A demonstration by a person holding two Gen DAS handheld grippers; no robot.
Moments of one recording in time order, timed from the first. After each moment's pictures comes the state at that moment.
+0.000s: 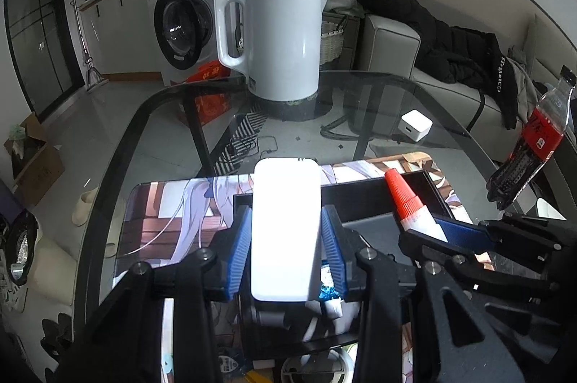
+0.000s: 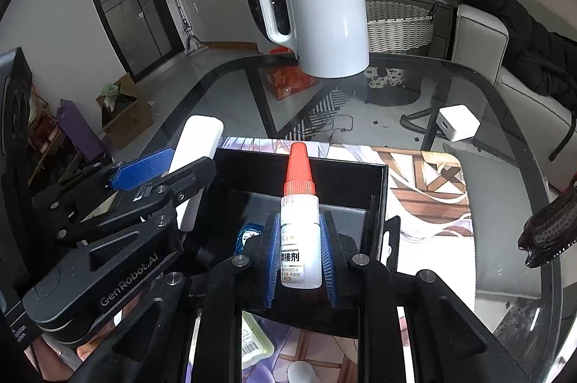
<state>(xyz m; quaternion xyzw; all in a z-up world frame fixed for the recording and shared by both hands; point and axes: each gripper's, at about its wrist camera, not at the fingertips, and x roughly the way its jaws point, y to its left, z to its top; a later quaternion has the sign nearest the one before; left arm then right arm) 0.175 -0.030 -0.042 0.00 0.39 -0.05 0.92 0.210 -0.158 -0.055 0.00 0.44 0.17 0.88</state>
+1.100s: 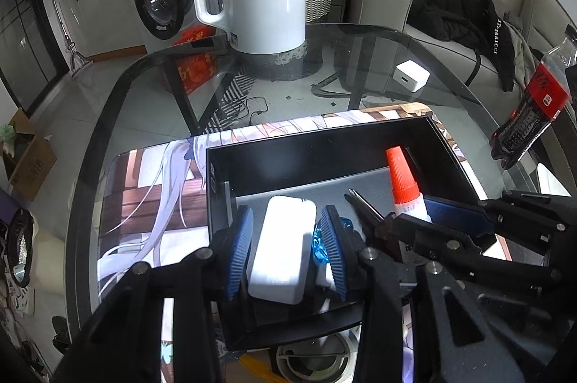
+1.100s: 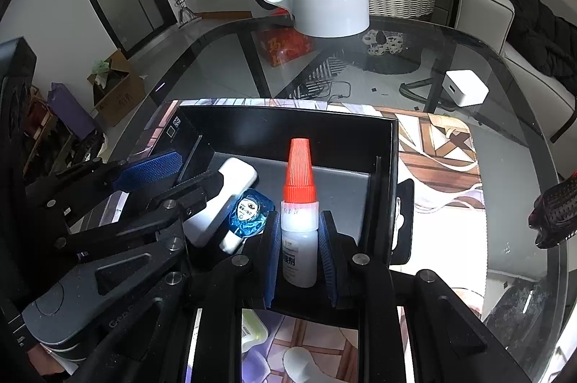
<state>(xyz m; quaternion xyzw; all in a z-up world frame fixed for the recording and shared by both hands) 0.180 -0.035 -0.064 0.03 0.46 -0.08 0.88 0.216 -0.153 -0.079 -0.01 0.50 0.16 0.85</state>
